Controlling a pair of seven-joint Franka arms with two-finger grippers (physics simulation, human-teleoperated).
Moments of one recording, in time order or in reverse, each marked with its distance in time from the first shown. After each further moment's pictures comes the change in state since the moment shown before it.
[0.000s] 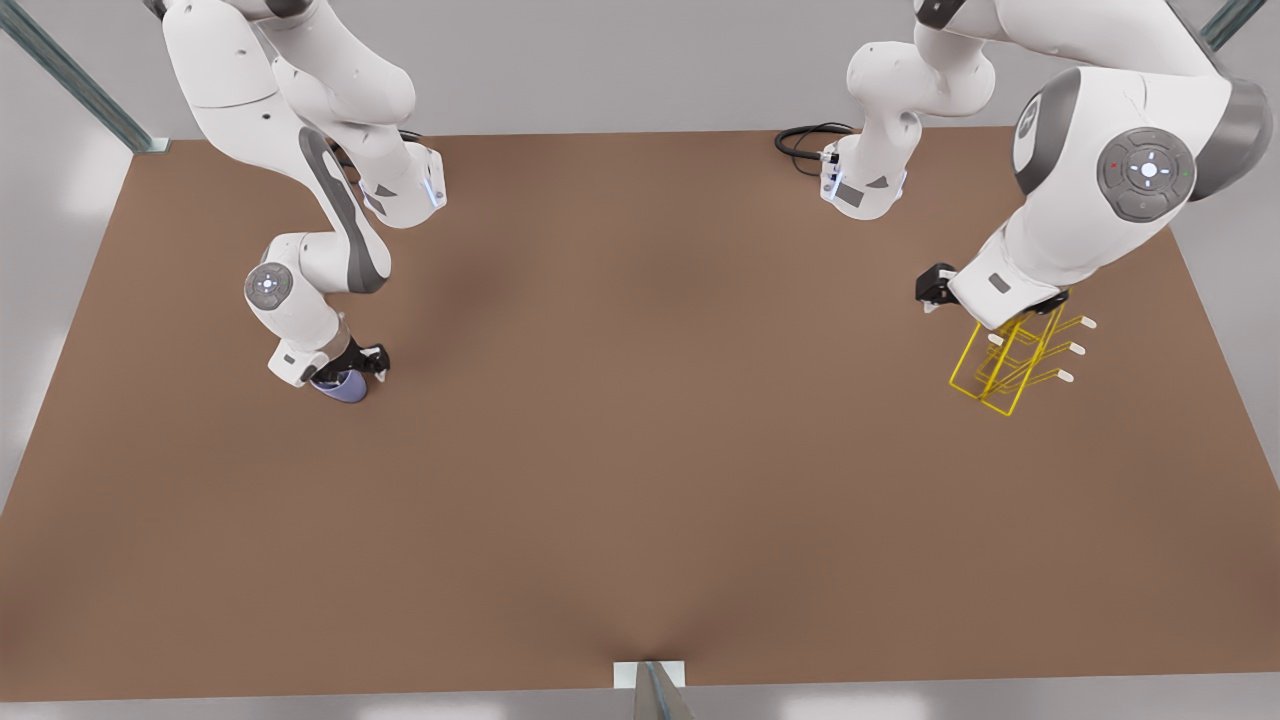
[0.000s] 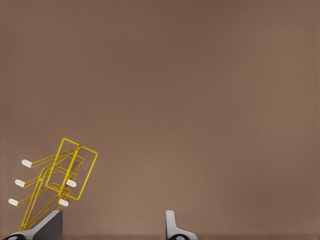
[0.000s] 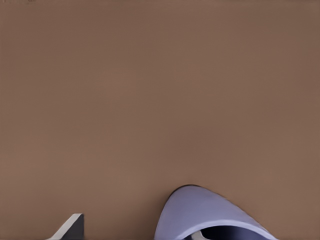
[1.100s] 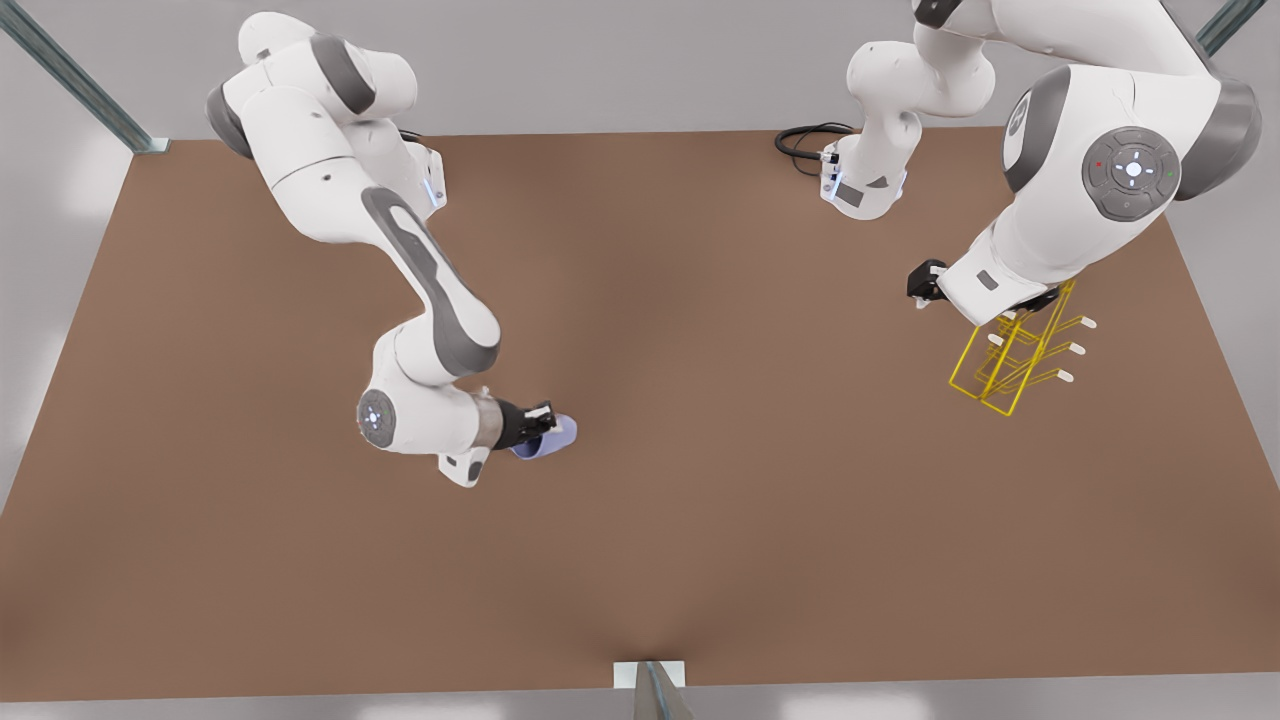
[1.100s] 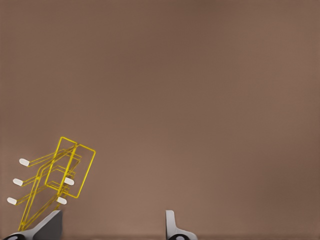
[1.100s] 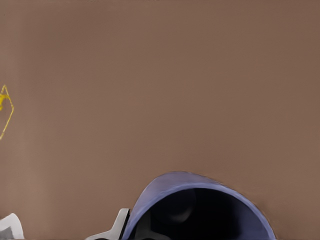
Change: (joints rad) left arm -0.014 0.000 0.000 0.000 0.000 -0.013 0.000; right arm 0.349 0.535 0.126 1.074 0.593 -0.654 0.041
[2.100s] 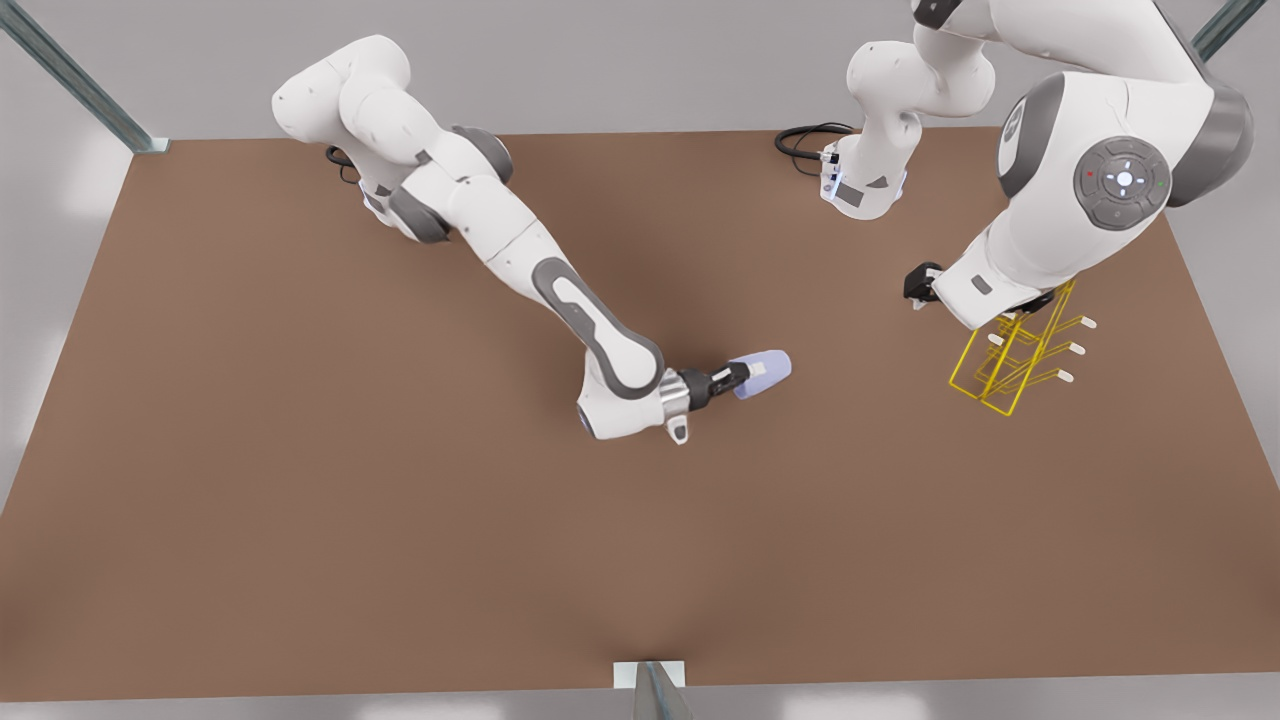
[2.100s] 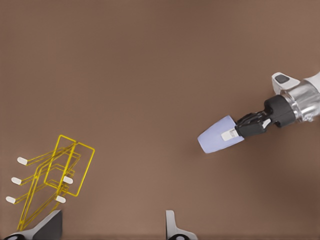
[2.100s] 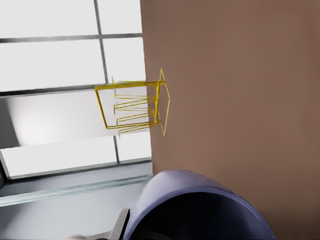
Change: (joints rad) left arm -0.003 0.004 0.000 -0.011 0.000 -0.001 -0.001; right arm 0.582 0.604 -0.240 0.579 1.036 -0.001 -0.335
